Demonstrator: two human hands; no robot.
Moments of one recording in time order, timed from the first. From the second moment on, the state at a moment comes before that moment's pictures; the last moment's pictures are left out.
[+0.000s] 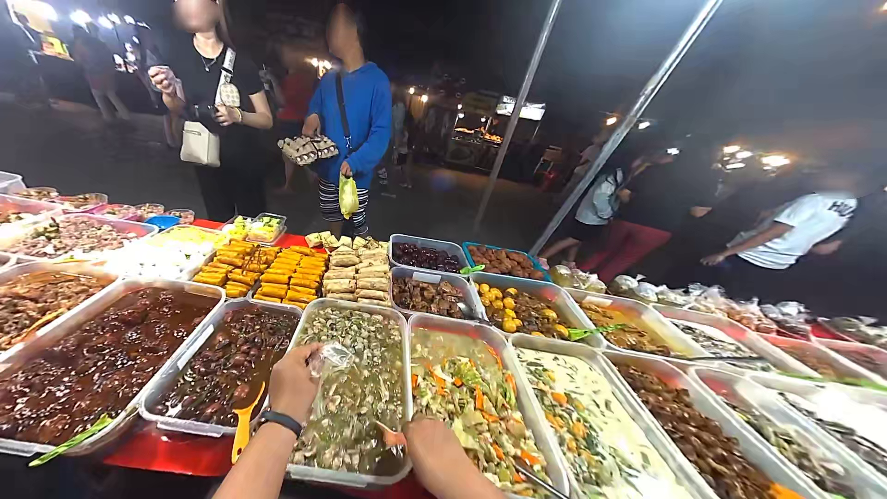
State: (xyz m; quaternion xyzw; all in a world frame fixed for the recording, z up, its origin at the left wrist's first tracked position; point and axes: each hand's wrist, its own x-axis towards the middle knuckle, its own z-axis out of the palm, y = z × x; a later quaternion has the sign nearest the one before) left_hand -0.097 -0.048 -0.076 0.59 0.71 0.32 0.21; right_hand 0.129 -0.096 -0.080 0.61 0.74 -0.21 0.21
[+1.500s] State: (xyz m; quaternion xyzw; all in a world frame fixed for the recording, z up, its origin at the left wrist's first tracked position) left_hand -0.024 -0.073 -0.098 0.28 0.74 0.59 0.19; right_hand 0.080 0.182 -0.078 0.48 0.86 -0.12 0.08
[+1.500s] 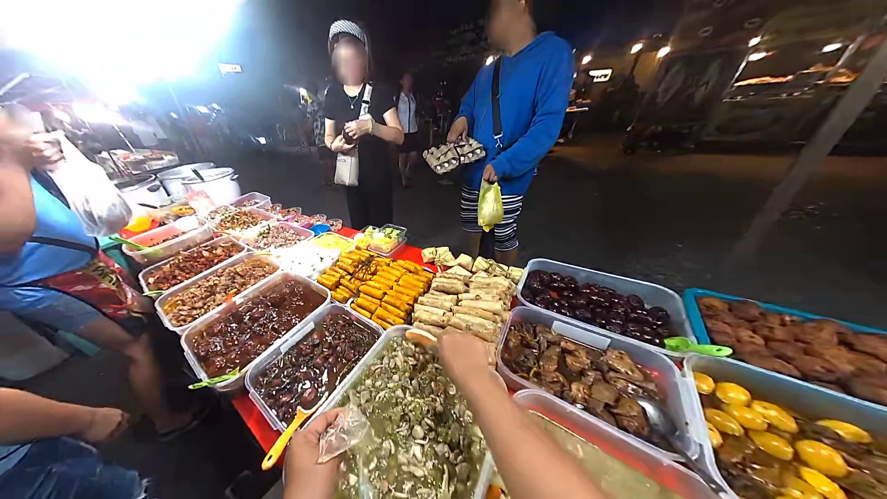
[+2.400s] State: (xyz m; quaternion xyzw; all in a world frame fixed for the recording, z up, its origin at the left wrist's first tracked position) left_hand -0.038 -0.101 -0.069 0.00 0.58 0.76 0.29; right_hand 0.143 0.101 -0.034 0.42 0.89 -0.08 0.13
